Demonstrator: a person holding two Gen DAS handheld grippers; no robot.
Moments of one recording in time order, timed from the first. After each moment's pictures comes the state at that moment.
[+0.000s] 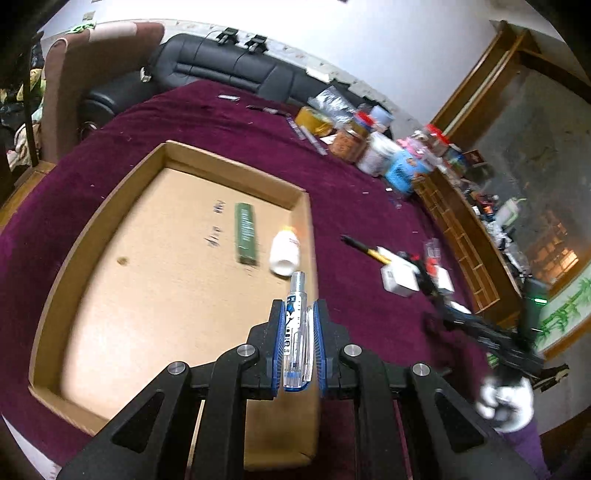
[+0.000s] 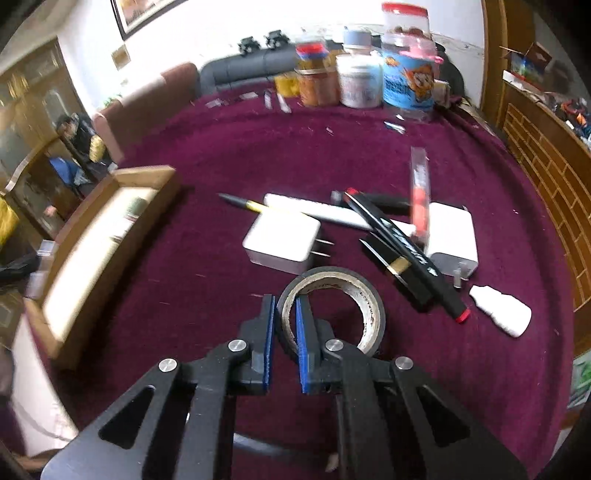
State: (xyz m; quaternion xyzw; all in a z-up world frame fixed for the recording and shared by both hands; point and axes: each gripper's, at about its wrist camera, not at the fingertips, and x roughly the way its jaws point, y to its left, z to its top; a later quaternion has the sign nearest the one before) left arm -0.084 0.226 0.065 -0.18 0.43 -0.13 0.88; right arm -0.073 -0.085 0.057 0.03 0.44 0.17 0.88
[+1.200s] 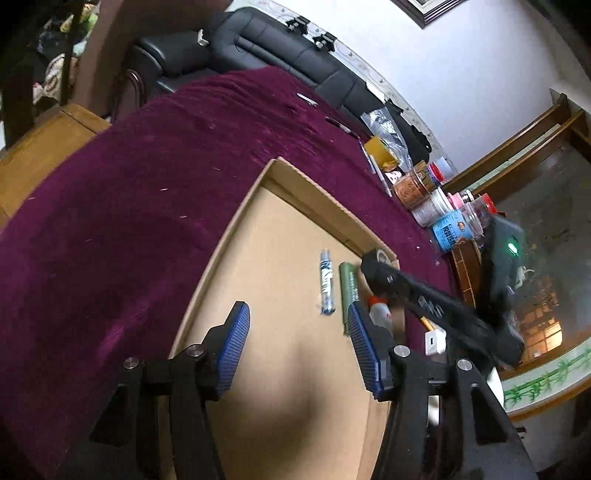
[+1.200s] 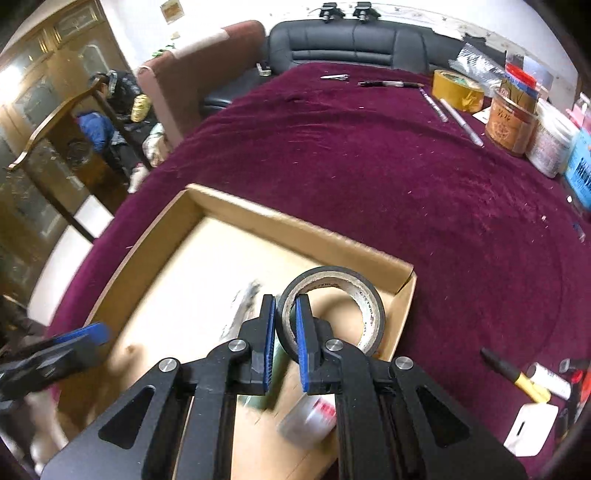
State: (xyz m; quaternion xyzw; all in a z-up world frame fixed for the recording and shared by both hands) left arm -0.034 0.343 0.026 -0.31 0.44 -0.09 0.84; right arm 0.063 0.166 0.027 -0.04 0.49 0.22 0.84
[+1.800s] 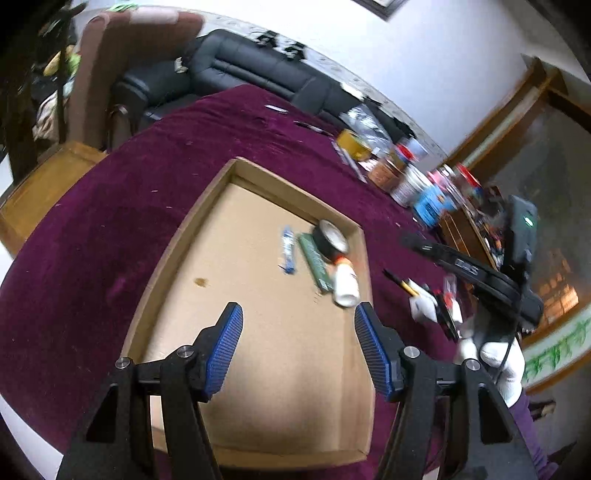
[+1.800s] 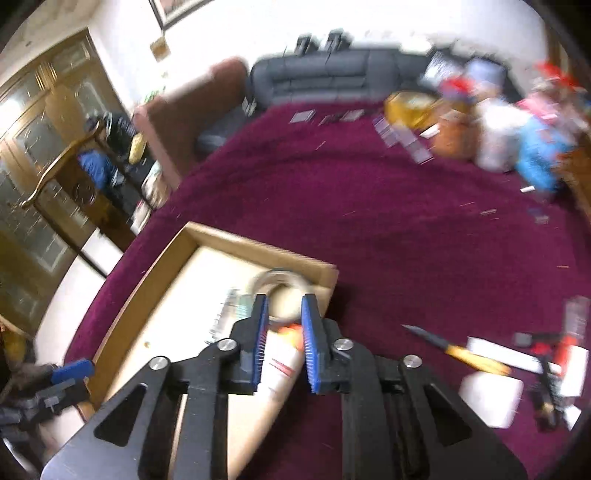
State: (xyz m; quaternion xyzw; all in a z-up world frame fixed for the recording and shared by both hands) left arm -0.091 0.291 0.068 -0.23 0.42 -0.11 0.87; right arm -0.006 0.056 0.098 0.01 0.39 0.19 0.90
